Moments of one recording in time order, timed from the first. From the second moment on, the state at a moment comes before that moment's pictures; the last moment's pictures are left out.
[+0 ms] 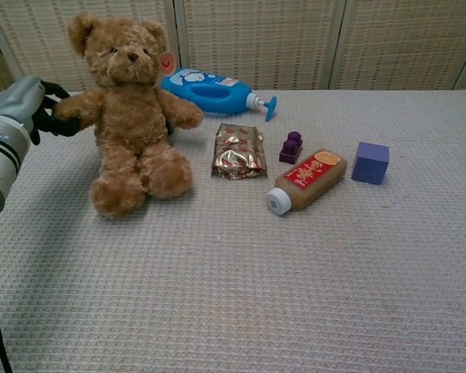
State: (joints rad) left arm -0.70 -1.88 -0.51 -1.17 0.77 1.34 0.40; right arm 0.13 -1.08 -0.04 -1.55 -1.69 1.47 0.17
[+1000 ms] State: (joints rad) left arm -0.69 -1.86 -0.49 -1.19 0.78 1.31 0.44; right arm 0.13 -1.08 -0.04 -1.55 -1.69 1.47 0.17
